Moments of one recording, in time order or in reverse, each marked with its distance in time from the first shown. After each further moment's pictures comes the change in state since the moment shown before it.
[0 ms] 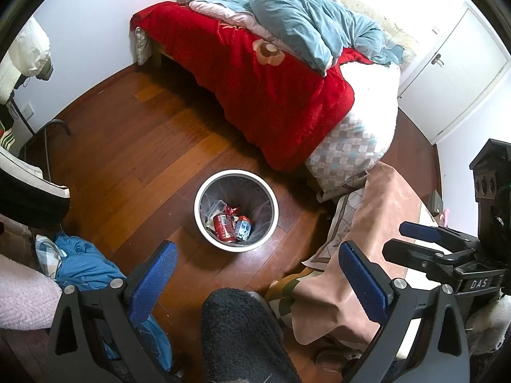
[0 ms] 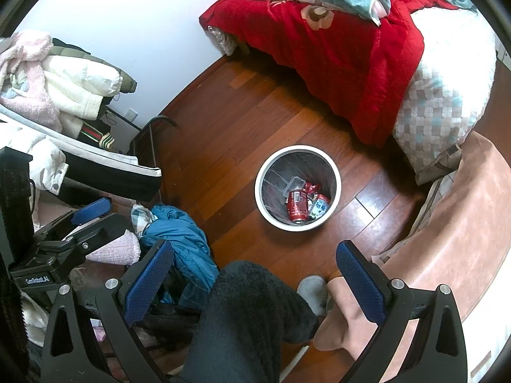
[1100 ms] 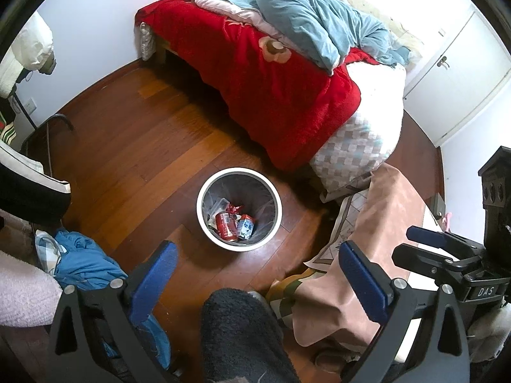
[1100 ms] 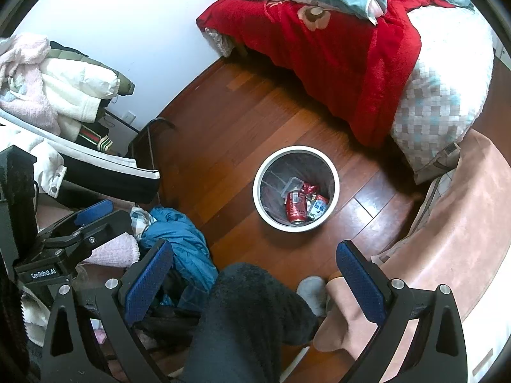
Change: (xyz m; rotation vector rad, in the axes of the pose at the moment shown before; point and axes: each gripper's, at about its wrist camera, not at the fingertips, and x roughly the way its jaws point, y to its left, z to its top) left arm 0.006 0.004 -0.003 -0.021 0.005 0.018; right arm -0.004 -0.001 0.002 0.000 0.001 -0.001
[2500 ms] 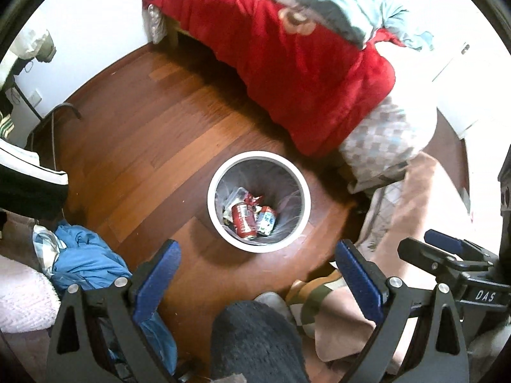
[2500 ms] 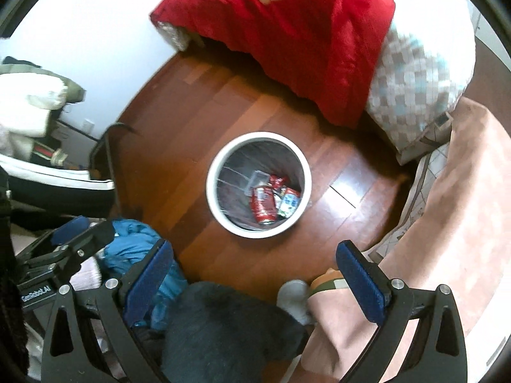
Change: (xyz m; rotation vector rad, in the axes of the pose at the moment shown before) left arm 0.080 0.009 0.004 0.000 0.061 0.088; right arm 0.087 -0.046 0.000 0.097 0.014 -0.106
